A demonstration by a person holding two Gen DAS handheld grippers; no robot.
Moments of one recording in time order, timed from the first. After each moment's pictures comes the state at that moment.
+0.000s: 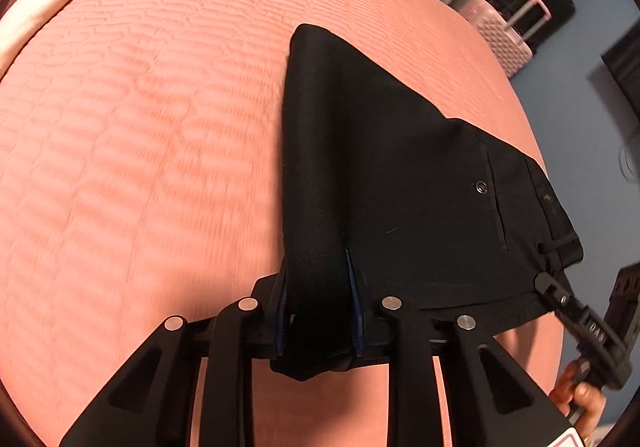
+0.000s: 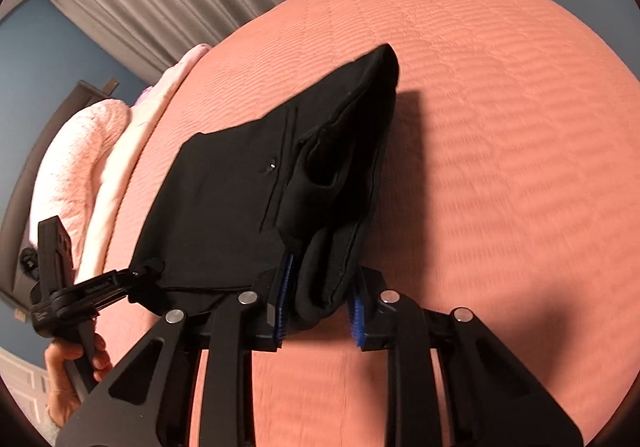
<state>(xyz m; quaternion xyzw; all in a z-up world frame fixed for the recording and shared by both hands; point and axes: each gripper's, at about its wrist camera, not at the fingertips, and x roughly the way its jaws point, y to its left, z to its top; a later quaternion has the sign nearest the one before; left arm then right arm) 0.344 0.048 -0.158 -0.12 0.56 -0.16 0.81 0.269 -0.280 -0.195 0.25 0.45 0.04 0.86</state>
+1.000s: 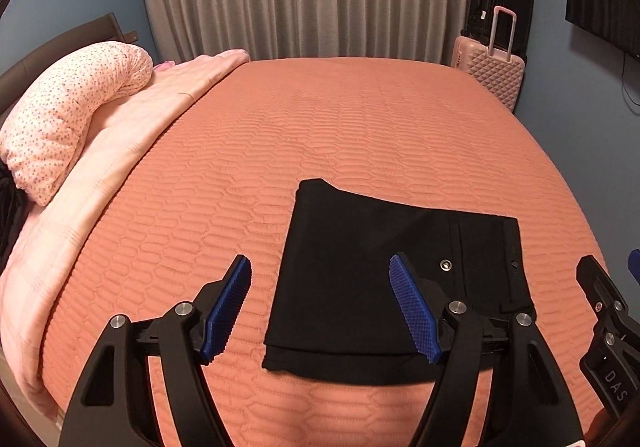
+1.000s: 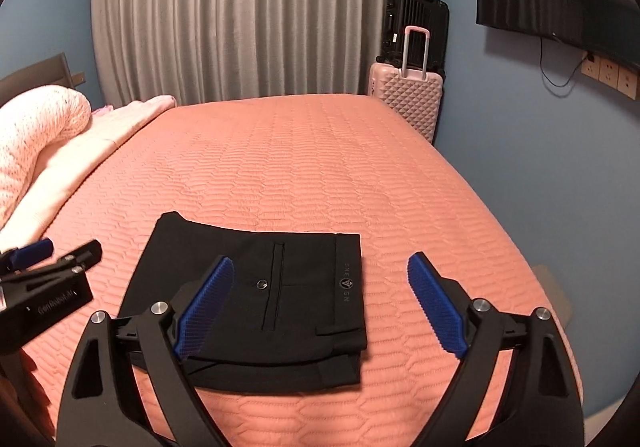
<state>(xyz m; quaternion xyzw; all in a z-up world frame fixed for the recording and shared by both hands) 0.189 -0.006 -0.023 0.04 0.39 -0.06 0.92 0.137 -0.160 -0.053 0.03 0.29 -0.16 0.94</state>
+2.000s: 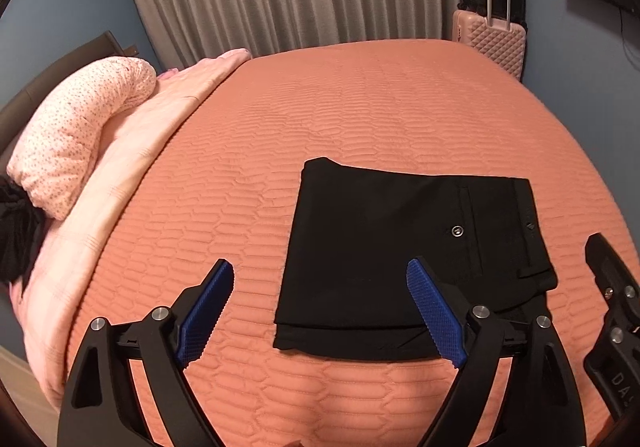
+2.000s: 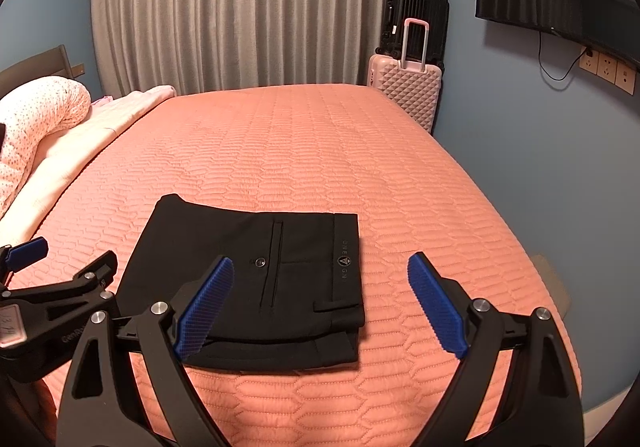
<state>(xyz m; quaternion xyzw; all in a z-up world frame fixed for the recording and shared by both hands) 0.175 -0.026 -0.044 0.10 0.39 -0.04 0.91 0.132 -0.153 -0.071 0.02 0.31 -0.16 0.94</state>
